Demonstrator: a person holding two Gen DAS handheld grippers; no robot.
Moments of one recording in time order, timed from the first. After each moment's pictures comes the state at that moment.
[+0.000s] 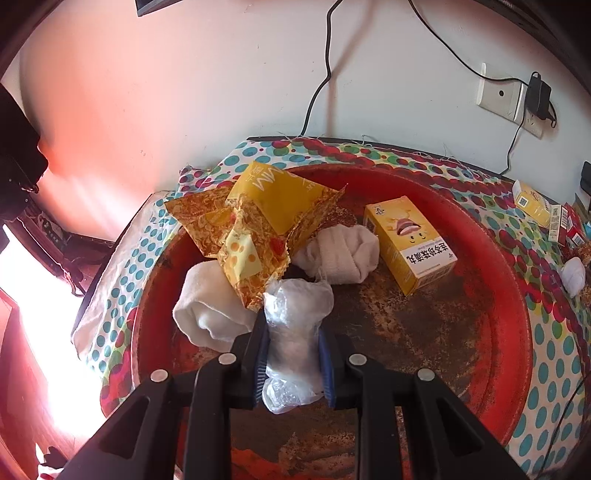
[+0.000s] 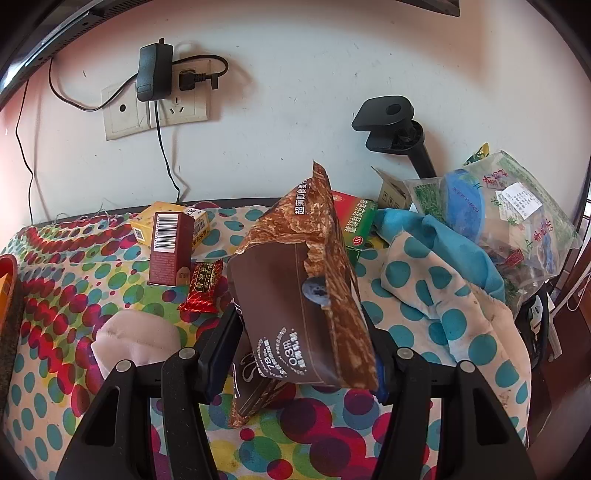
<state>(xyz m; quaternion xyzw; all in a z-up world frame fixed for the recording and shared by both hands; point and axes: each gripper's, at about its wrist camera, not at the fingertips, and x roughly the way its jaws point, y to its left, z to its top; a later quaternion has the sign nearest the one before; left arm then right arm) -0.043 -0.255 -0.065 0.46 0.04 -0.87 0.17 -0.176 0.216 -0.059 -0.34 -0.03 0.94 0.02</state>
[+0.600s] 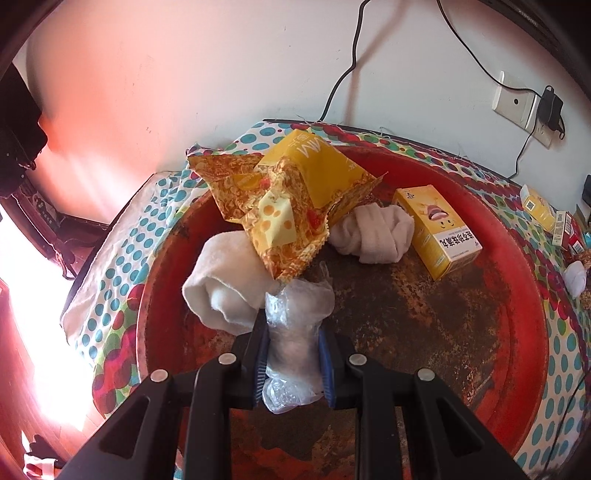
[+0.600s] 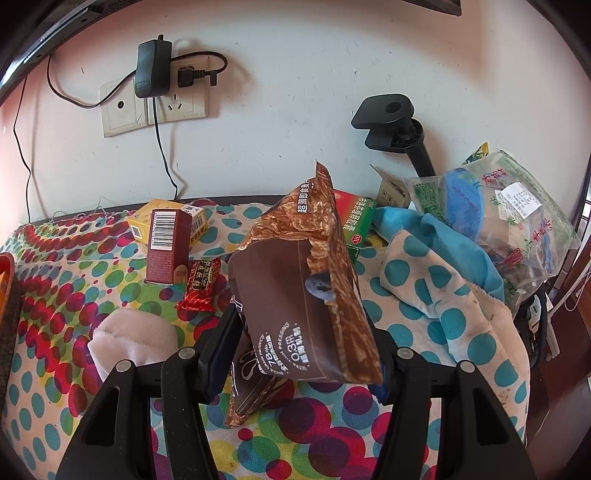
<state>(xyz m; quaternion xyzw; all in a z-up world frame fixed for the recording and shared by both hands) -0.028 -0.282 -0.083 0.46 0.07 -0.87 0.16 -0.177 0.215 -0.060 -0.34 -0.03 0.94 0.03</state>
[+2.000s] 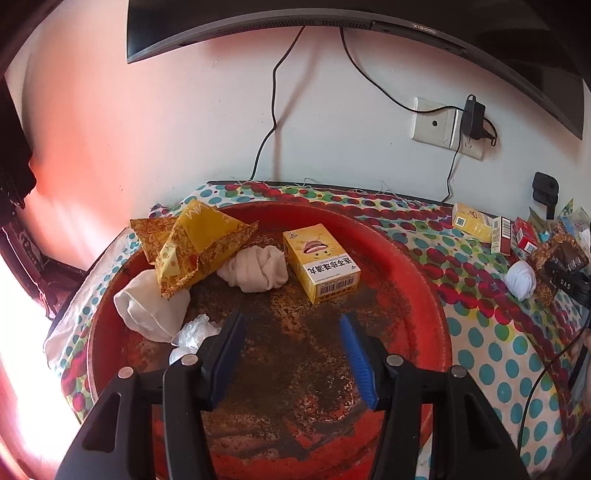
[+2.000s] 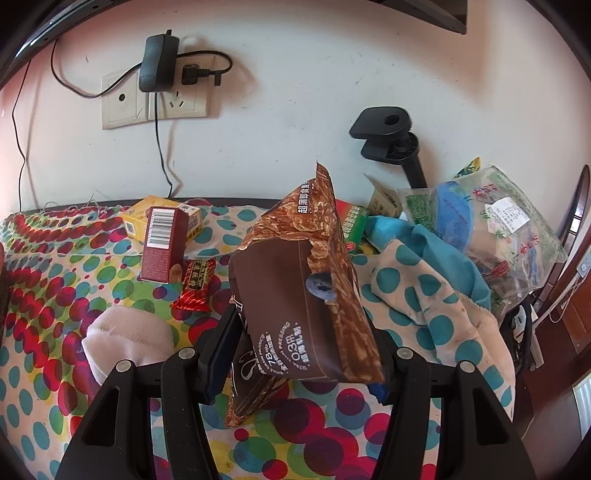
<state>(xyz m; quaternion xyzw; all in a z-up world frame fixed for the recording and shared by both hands) -0.013 -0.187 -0.050 0.36 0.06 -0.92 0.12 -0.174 0.204 -0.057 -0.33 -0.06 0.94 0.06</state>
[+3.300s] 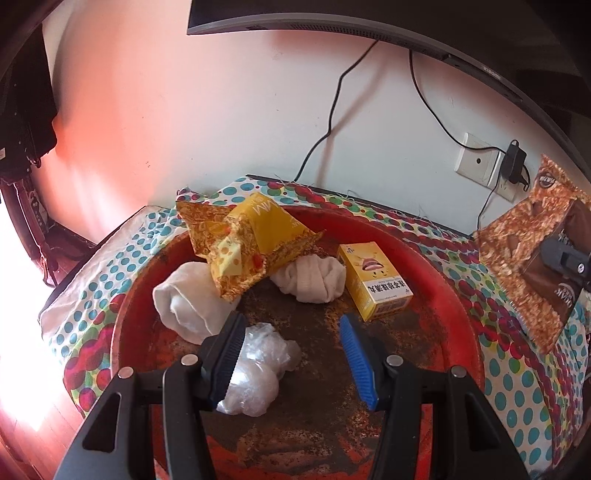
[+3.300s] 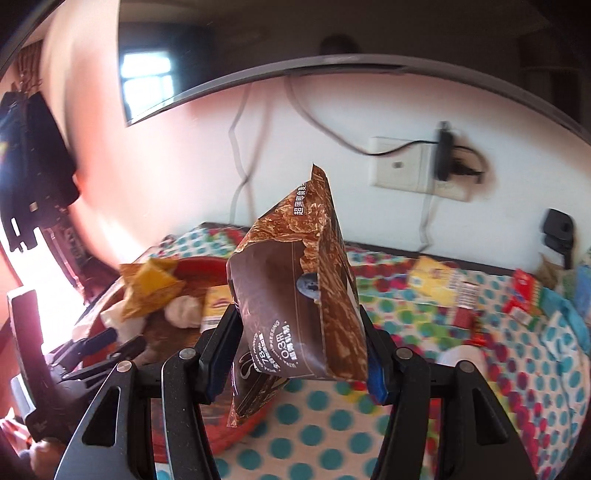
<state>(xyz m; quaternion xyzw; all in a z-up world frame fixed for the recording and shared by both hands) -0.002 -0.247 -0.051 0.33 0.13 -0.92 0.16 -0.095 -0.018 0.027 -0.32 -0.04 0.92 -0.24</state>
